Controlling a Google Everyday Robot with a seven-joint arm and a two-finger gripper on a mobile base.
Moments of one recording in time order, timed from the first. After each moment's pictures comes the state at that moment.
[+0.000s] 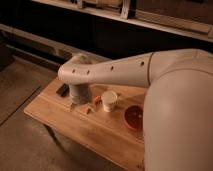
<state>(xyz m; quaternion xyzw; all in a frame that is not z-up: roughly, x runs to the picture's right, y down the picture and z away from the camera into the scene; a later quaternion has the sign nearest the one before) -0.108 0.103 0.703 -0.26 0.23 0.64 0.68</state>
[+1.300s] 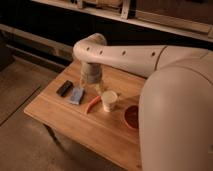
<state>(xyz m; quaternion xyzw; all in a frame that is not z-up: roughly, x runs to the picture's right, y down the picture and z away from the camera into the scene) -0.052 -0.001 0.733 -0.20 0.25 0.79 0.52</state>
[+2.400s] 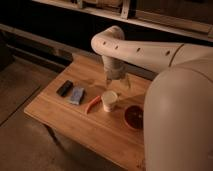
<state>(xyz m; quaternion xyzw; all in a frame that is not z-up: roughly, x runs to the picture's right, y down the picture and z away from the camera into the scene) 0.090 0.002 0.720 -0.15 0.34 0.71 0.59</state>
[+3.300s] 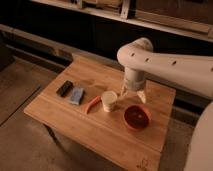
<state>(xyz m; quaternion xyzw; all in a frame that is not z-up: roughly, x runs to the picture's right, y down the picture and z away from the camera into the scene) 0.134 0.059 0.688 -0.15 0.31 0.75 0.57</state>
